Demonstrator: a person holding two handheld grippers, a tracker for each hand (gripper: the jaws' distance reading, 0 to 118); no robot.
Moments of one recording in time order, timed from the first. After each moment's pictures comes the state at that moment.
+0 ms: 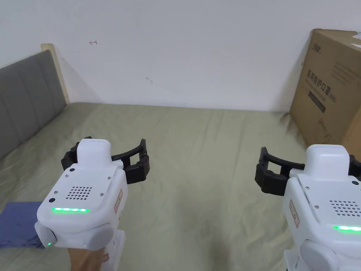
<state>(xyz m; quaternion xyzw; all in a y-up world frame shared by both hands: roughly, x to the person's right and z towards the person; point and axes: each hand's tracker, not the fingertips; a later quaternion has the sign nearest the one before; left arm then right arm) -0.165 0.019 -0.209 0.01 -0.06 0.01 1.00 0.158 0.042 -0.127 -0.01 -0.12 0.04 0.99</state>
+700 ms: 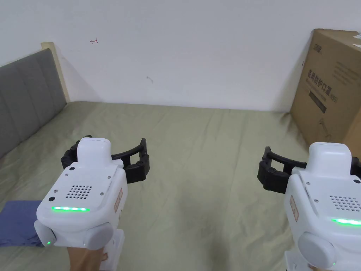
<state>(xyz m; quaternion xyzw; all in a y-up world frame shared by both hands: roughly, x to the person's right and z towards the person) -0.166 0.020 -0.208 0.01 -0.07 0.01 1.00 0.157 0.046 -0.132 -0.04 -0.16 0.02 0.99</state>
